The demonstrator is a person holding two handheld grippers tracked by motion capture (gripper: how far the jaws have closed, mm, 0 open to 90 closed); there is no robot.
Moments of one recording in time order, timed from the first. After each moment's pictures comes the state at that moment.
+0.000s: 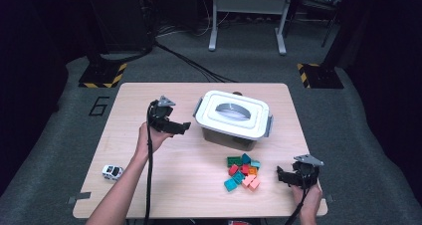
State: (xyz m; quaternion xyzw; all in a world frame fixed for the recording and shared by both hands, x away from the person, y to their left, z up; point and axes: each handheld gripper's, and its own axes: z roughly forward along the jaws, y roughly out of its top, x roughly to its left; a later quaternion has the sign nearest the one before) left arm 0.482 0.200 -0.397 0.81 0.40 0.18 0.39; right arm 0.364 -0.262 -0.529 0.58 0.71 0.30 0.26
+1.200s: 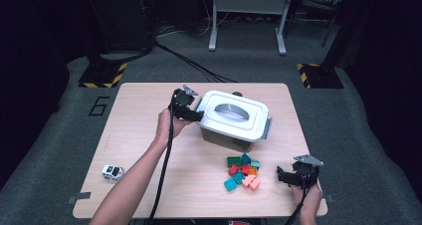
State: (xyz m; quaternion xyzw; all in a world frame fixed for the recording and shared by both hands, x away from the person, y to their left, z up) left arm 0.521 0.142 -0.392 0.83 0.40 0.22 0.33; right arm 0.364 -0.262 -0.529 0.58 0.71 0.30 0.26
